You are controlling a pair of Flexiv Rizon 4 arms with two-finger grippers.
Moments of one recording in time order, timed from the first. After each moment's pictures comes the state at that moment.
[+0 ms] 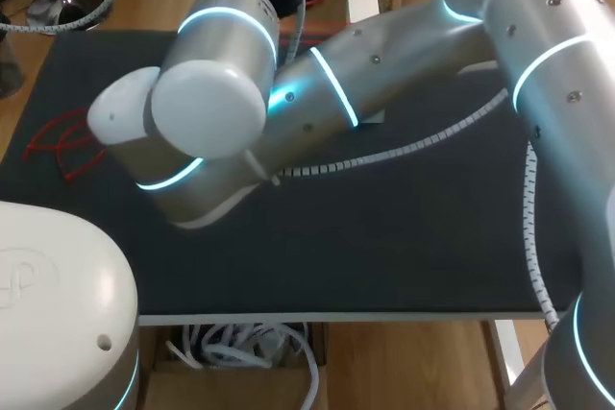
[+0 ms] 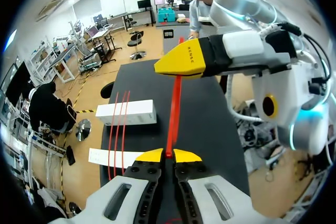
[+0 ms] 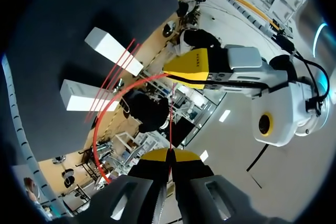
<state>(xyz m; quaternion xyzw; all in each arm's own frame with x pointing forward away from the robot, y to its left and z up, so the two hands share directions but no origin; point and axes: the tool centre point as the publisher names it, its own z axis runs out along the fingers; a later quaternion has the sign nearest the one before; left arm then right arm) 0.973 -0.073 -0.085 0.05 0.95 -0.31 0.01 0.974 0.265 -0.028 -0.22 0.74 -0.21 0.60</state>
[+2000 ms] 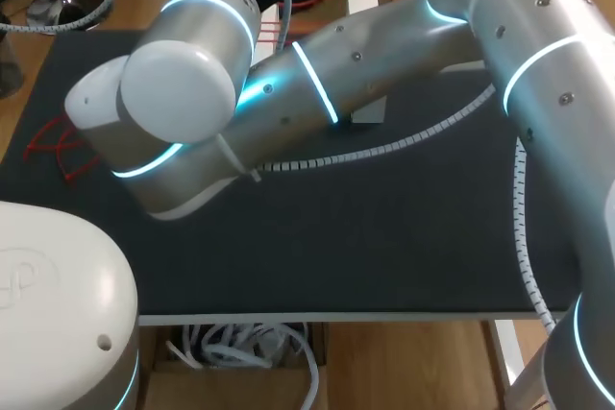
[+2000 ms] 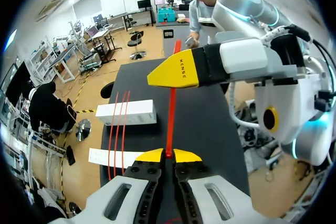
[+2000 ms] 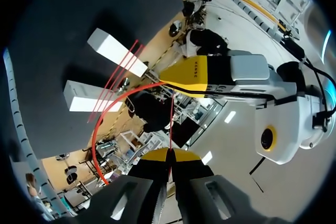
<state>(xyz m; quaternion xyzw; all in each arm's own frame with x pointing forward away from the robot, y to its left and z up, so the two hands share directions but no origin) 0.973 -0.073 -0.085 0.05 0.95 -0.31 0.01 0.981 0.275 -0.032 -0.22 0.75 -0.23 0.58</state>
